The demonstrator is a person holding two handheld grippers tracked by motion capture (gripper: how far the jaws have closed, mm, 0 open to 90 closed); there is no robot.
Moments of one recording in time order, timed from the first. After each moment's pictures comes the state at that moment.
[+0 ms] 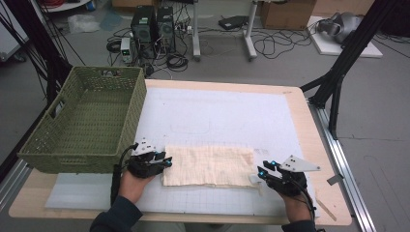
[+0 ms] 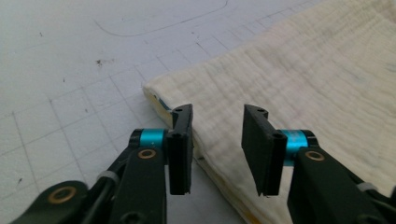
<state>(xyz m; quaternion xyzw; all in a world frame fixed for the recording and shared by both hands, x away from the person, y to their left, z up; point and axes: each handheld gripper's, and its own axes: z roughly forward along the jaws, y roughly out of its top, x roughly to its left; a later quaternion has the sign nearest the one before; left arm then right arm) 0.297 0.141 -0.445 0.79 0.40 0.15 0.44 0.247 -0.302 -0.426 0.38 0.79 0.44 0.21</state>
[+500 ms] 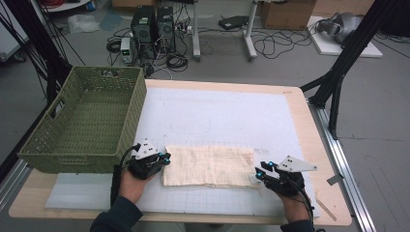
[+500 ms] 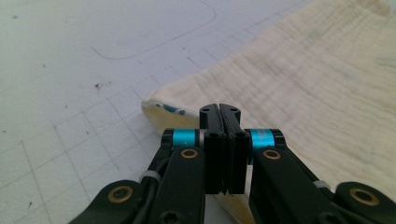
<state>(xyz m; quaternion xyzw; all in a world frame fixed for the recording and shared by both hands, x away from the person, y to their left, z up) 0.293 0.139 -0.439 0.79 0.37 0.18 0.46 0.248 -0.298 -0.428 0.37 0.79 0.44 0.20</state>
